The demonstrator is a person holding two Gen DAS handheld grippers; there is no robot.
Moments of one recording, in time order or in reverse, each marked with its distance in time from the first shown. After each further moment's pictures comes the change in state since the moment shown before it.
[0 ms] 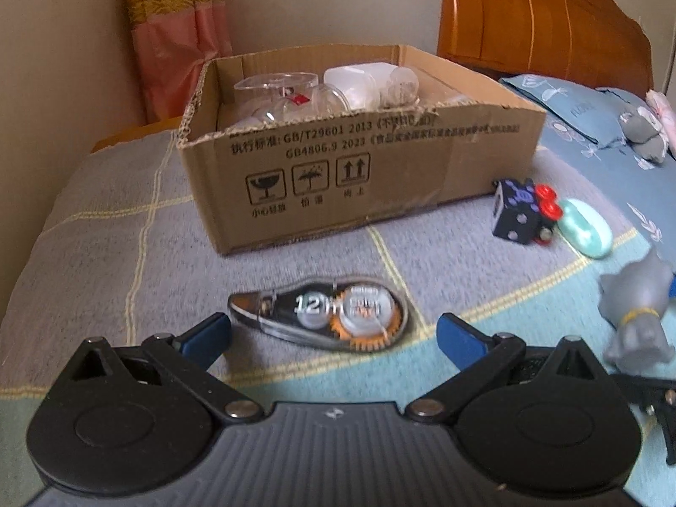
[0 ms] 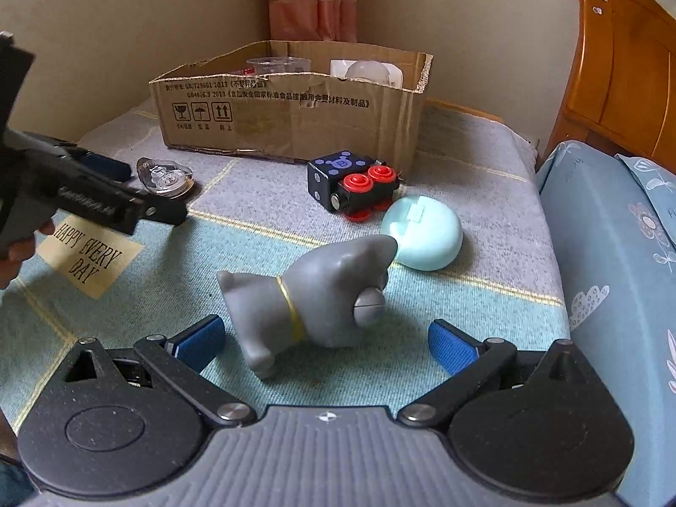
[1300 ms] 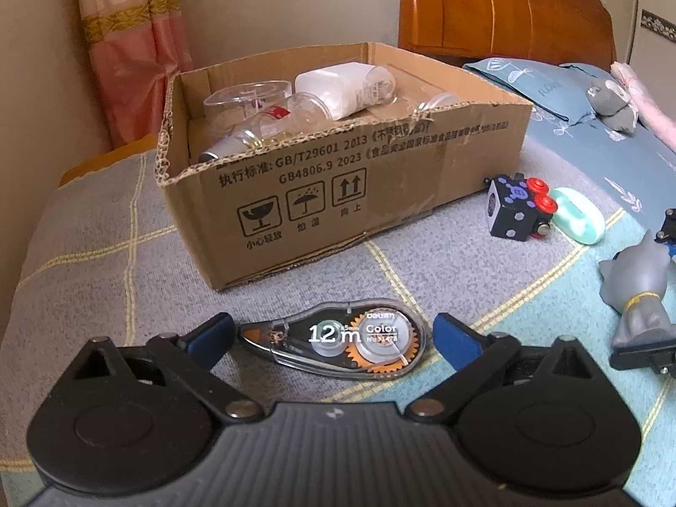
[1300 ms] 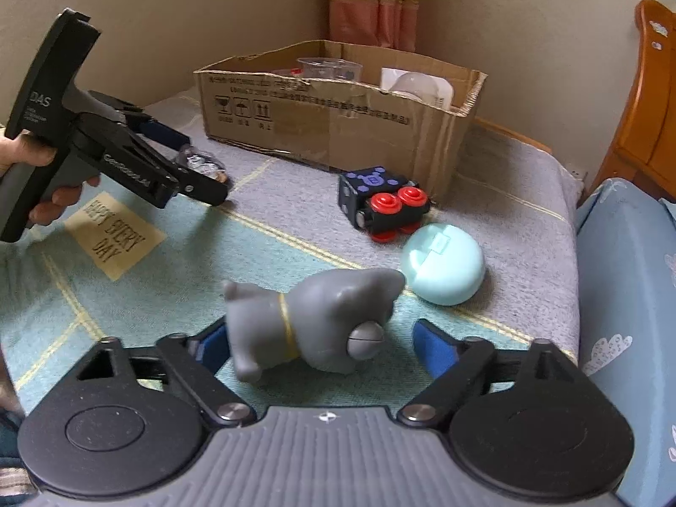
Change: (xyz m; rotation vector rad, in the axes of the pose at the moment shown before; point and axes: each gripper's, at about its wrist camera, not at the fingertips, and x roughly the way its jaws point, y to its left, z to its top) left arm 0.007 0.016 0.014 0.118 0.017 -0.089; right arm 0.003 -0.012 0.012 -0.146 0.014 0.131
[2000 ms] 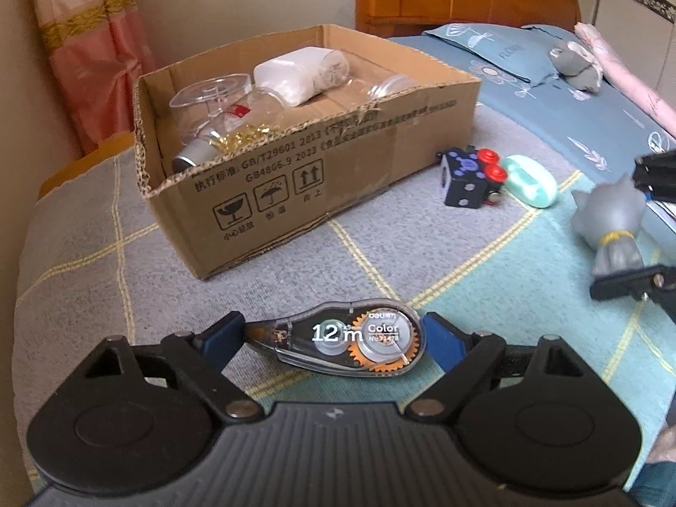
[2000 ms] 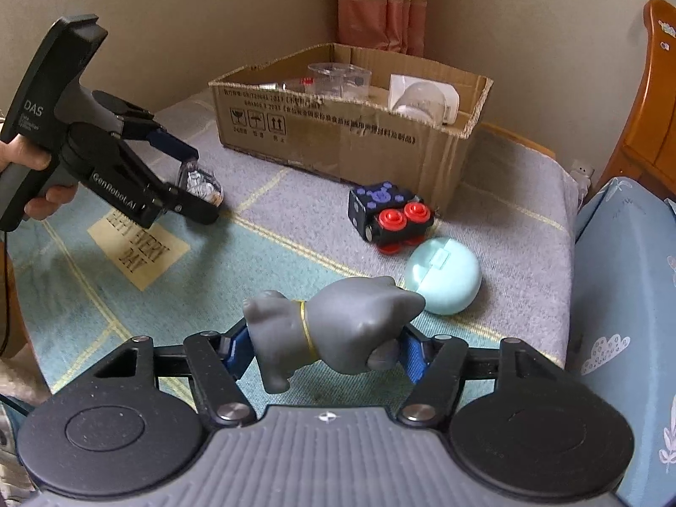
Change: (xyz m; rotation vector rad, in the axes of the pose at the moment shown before) left arm -0.024 -0.005 0.009 0.101 0.097 -0.080; right arm -0.022 0.000 0.018 -0.003 0.034 0.021
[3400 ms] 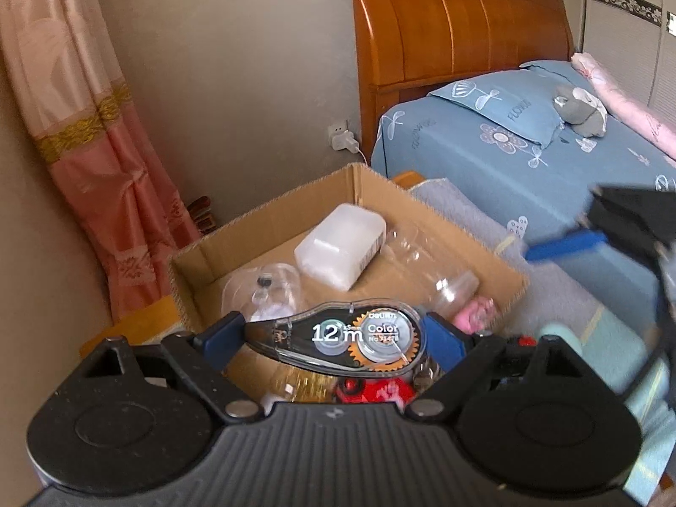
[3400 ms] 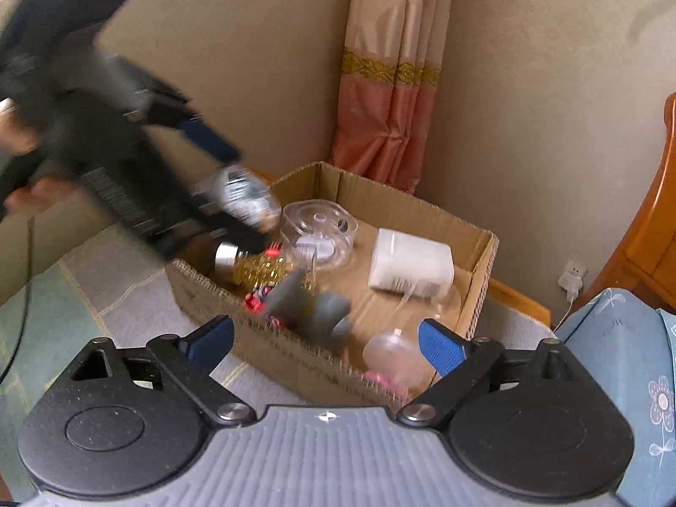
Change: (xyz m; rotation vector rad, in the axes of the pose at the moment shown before) left arm -0.016 0.039 0.156 0.078 -0.105 0.021; right arm 0.026 -0.019 0.141 -0.102 -0.140 -0.042
